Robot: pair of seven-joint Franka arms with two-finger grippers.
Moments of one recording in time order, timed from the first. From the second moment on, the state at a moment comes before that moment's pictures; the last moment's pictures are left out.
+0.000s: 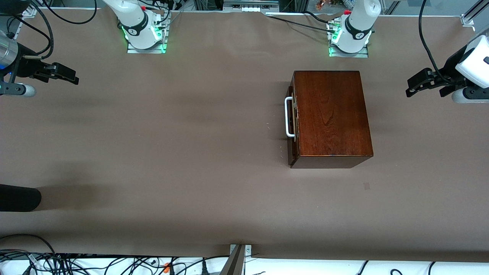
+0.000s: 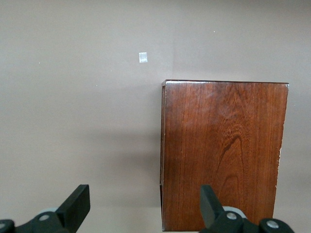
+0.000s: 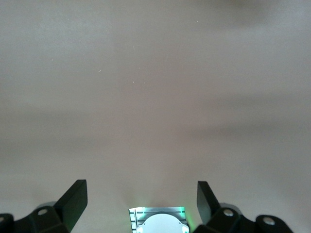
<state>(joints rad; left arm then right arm) -0.24 0.03 0.19 -1.53 -0.04 1.51 -0.09 -0.07 -0.07 0.04 -1.76 0.02 1.52 0.04</state>
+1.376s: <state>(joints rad) -0.34 0.17 -0.34 -1.52 0.00 1.62 -0.84 -0.07 -0.06 0.03 -1.76 0.02 1.52 0.04</state>
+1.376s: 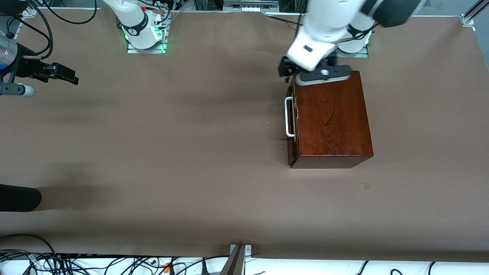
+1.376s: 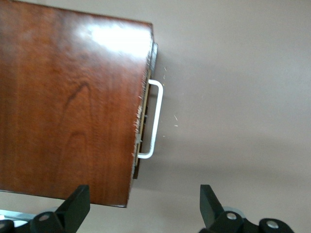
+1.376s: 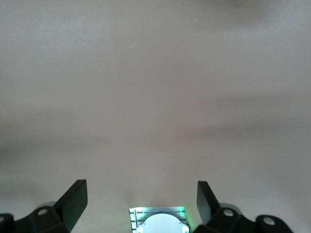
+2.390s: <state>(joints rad) -0.51 0.55 -0.34 -1.51 0.34 1.72 -0.89 -0.07 -0.06 0.03 -1.76 0.02 1.52 0.04</state>
